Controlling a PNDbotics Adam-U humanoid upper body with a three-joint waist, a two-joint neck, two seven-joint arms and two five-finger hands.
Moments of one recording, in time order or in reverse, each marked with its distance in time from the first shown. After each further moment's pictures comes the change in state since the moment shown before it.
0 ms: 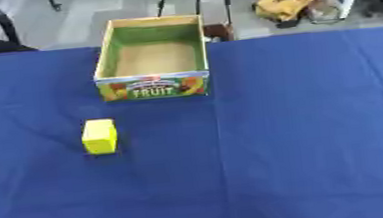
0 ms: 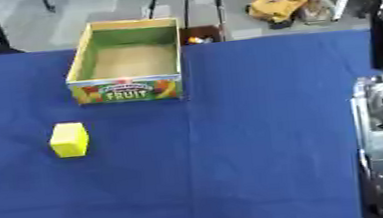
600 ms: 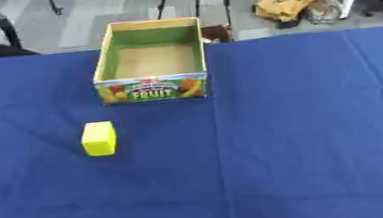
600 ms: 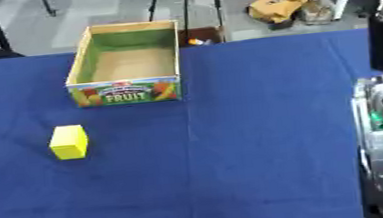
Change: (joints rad) left arm 0.057 0.283 0.003 0.000 -0.243 0.235 -0.020; right arm 0.009 -0.018 0.000 0.000 0.000 0.004 0.004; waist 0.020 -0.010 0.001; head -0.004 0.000
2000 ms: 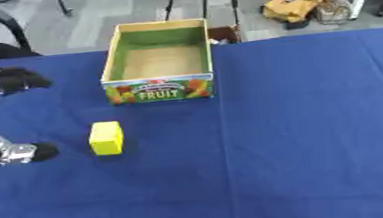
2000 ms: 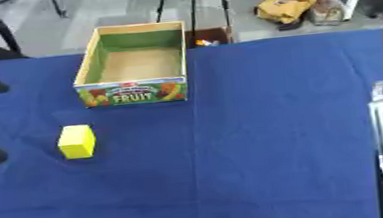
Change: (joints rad) left arm -0.103 0.447 -0.239 0.000 -0.161 0.309 -0.952; right arm 0.001 -0.015 0.018 0.000 -0.008 0.002 0.025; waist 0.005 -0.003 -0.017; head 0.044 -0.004
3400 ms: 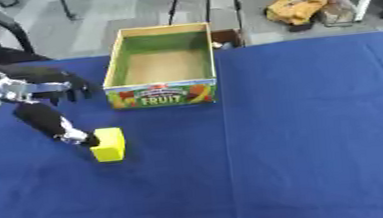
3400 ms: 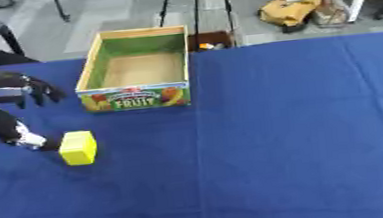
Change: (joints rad) left arm -0.379 -0.199 -0.247 0.490 -0.042 -0.015 -0.128; right arm -0.002 0.001 0.013 0.000 -0.021 -0.006 0.021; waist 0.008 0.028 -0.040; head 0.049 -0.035
